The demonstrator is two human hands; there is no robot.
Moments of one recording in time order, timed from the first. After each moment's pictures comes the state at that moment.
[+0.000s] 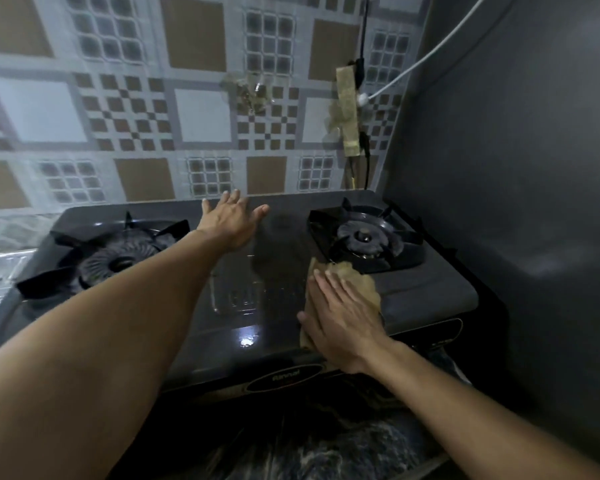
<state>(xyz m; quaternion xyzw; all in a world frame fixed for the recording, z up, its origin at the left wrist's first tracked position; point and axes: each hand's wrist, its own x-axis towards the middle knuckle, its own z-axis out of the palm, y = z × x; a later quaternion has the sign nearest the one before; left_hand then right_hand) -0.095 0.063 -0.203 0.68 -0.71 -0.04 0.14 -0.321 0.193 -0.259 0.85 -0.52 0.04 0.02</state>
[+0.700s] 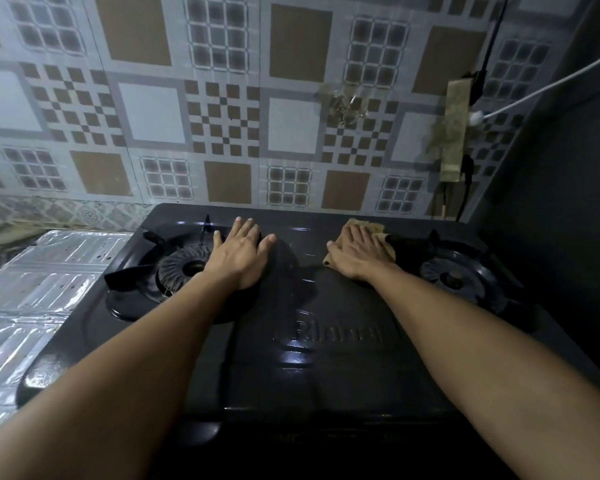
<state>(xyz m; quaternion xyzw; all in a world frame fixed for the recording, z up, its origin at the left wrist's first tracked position) -0.012 0.088 -0.236 0.76 -0.63 -0.08 0.17 -0.220 -0.012 -0.237 0.81 -0.59 -0.01 -0.07</state>
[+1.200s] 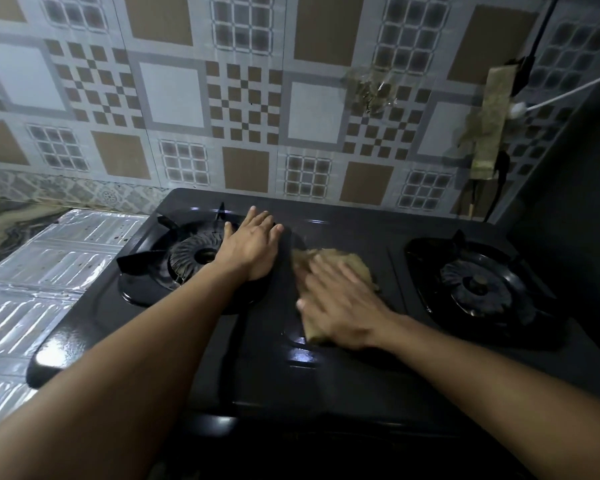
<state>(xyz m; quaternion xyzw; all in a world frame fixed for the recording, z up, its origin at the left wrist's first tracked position) -0.012 0.091 -0.234 0.76 -0.61 -0.10 0.21 -0.219 0.087 -0.246 0.94 -0.33 -0.01 -0.04</state>
